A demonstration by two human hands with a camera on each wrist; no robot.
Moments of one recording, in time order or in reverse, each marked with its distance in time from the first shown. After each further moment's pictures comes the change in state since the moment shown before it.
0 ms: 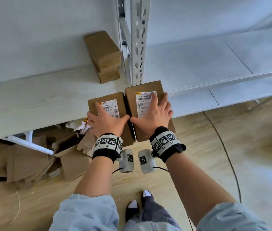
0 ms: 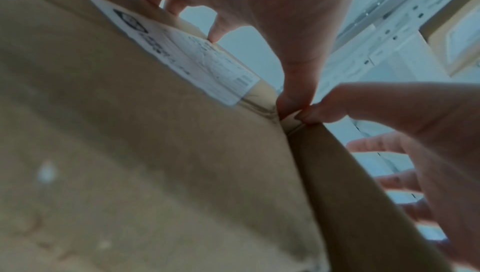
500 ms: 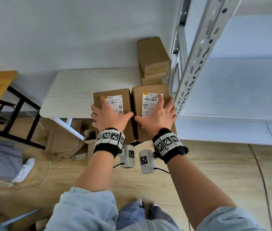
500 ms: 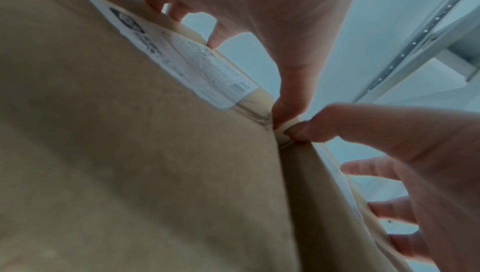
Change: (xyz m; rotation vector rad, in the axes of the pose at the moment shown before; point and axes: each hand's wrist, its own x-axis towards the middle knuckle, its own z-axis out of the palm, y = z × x) left_hand 0.079 -0.026 -0.065 0.027 0.174 -0.197; right_hand 0.047 -0.100 0.054 0.094 -0.190 -0.168
